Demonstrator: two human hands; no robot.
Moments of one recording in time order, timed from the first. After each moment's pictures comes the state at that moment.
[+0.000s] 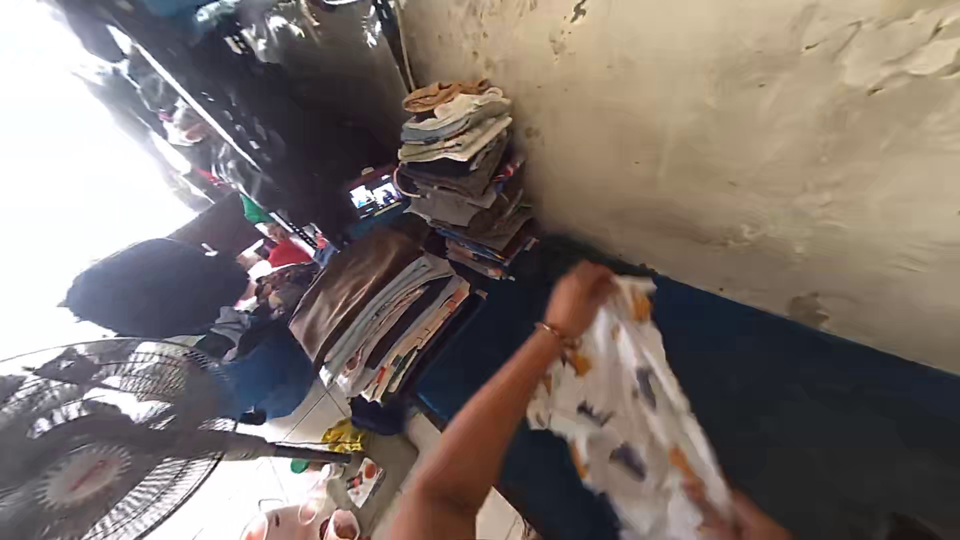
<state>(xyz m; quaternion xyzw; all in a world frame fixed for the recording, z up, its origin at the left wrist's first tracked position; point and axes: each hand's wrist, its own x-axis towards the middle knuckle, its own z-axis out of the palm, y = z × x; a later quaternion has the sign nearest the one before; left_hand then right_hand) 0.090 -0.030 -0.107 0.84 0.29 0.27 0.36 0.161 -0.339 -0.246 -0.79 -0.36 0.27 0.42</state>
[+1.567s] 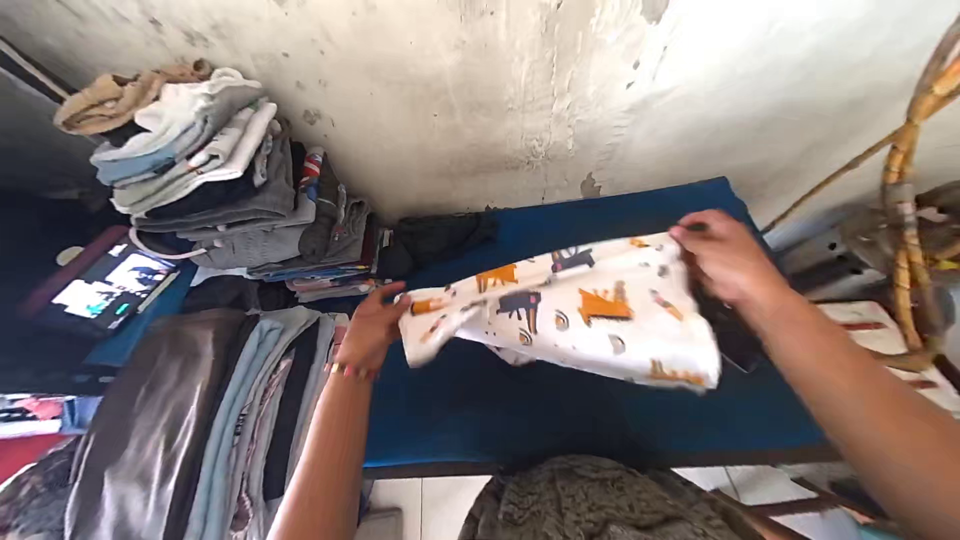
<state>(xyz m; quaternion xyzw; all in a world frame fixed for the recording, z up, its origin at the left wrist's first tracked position) -0.028 0.026 -0.098 0.65 0.40 0.13 0.63 0.247 -0.310 -0.109 -0.79 -0.10 0.14 0.59</state>
